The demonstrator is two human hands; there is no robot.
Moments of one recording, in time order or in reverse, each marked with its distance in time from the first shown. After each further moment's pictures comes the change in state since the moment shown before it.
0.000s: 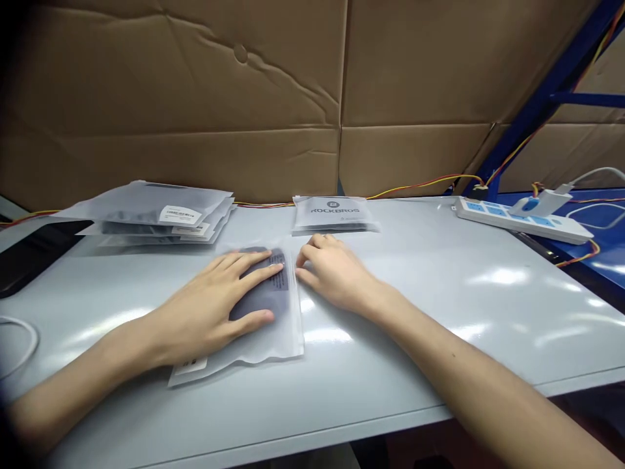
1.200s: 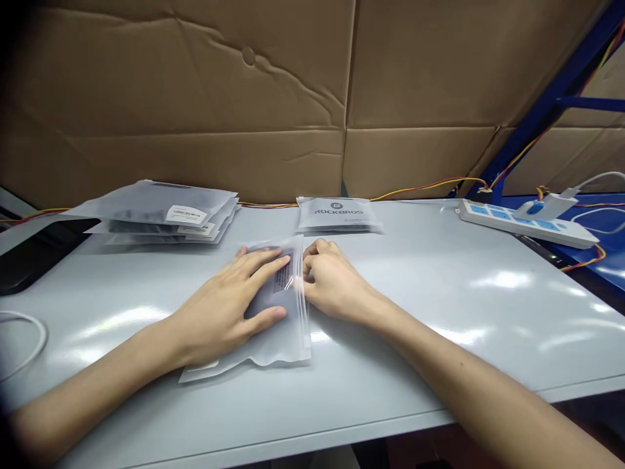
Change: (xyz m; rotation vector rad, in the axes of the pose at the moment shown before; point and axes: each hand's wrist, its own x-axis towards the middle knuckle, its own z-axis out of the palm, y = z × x) left_hand 0.006 0.011 0.009 -0.070 0.047 -0.007; right_hand -0.003 -0.012 0.008 0.196 -0.022 0.107
